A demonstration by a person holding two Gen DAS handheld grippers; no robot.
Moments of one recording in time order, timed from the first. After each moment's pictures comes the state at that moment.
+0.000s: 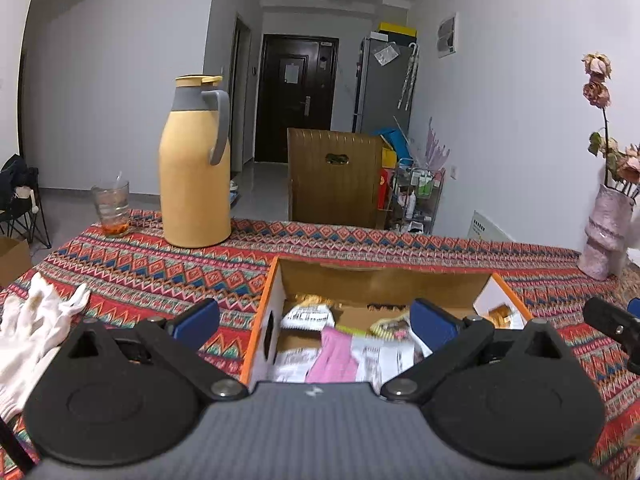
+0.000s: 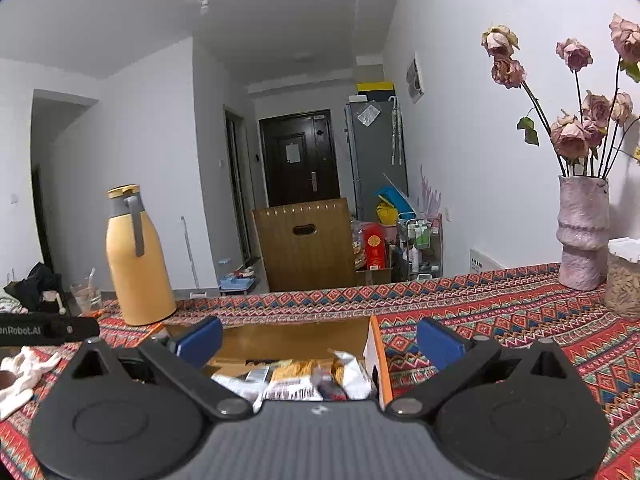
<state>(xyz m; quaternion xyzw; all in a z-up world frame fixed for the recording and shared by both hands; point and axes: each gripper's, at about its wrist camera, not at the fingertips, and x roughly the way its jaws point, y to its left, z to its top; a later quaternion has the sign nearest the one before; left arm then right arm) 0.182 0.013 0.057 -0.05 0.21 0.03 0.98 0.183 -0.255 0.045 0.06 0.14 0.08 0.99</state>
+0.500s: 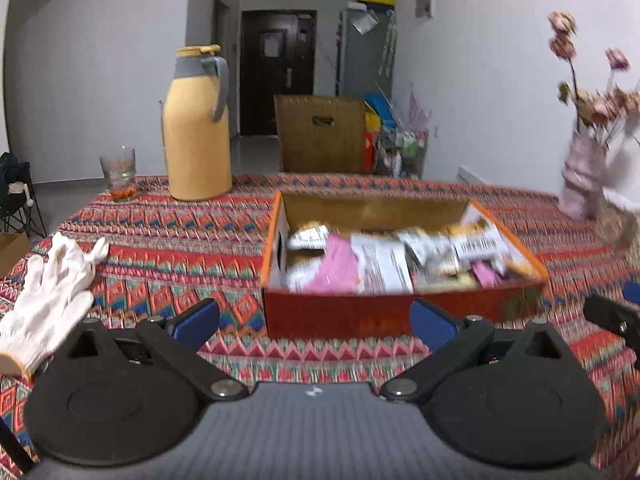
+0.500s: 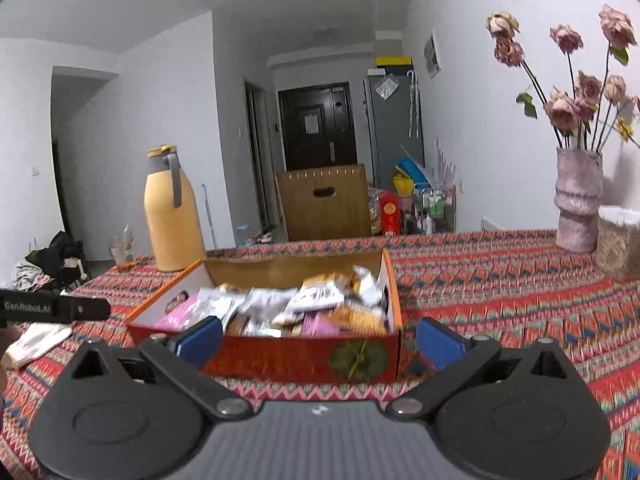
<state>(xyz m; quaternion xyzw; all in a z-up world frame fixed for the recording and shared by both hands) 0.105 0.019 0.029 -0.01 0.26 0.00 0.97 0.094 -0.254 0.019 0.05 0.19 0.10 0.98</state>
